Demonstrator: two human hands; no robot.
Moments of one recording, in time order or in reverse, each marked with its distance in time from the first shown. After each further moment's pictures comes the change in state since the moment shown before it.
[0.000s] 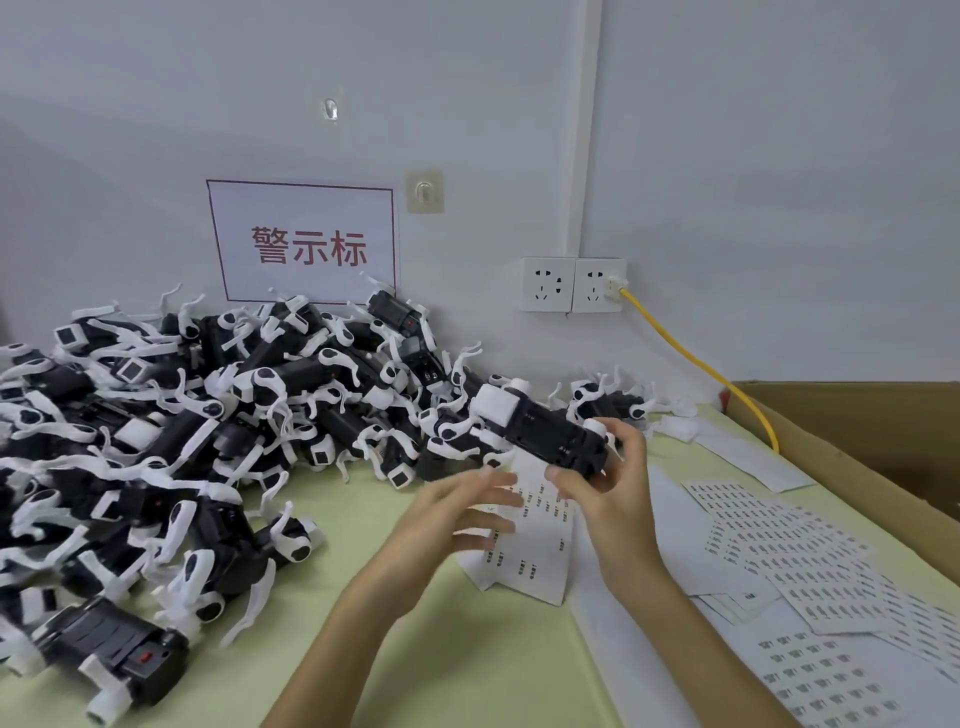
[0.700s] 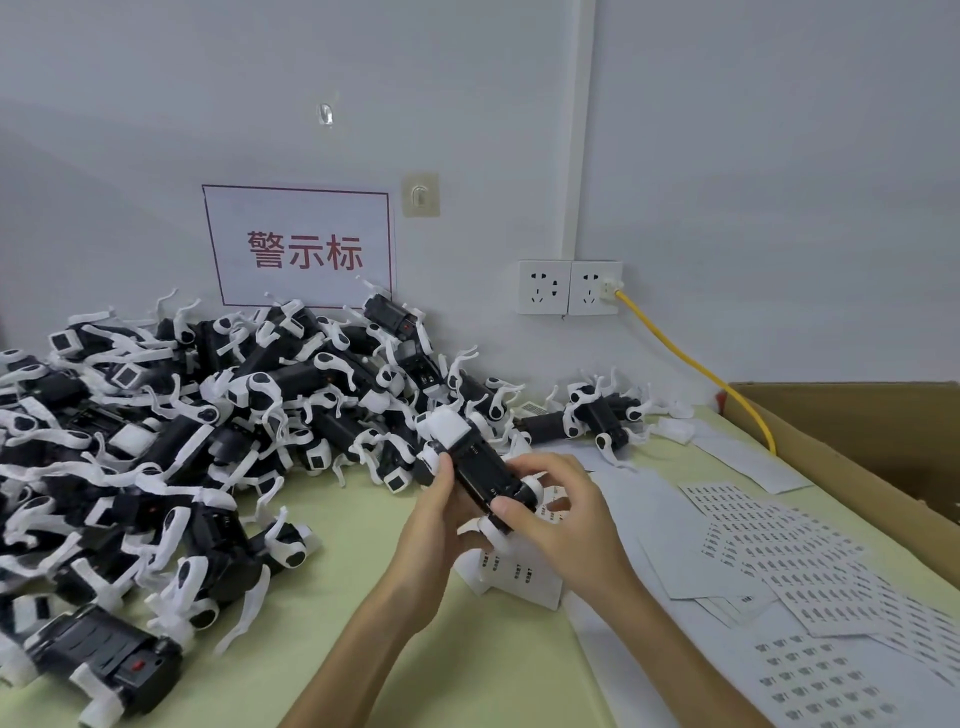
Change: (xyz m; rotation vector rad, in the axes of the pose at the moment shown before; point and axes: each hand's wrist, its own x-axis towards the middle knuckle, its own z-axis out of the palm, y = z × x) left_hand -0.002 -0.004 0.017 -0.250 0.100 0.050; right_hand -0.013 0.002 0.011 -0.427 -0.227 -0.107
